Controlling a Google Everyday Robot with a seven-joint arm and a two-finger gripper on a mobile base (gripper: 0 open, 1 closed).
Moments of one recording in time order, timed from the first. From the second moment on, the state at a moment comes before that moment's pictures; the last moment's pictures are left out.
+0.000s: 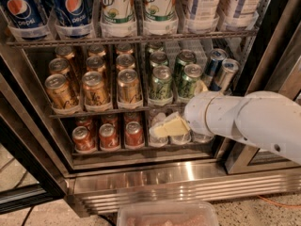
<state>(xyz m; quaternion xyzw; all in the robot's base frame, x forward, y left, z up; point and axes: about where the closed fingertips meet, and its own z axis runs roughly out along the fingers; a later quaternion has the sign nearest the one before) 0.522 -0.076 0.836 -0.39 0.78 0.08 0.48</state>
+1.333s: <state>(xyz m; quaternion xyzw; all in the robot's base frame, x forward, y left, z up) 0.547 -0.073 0.851 -0.33 0.76 0.04 0.56</state>
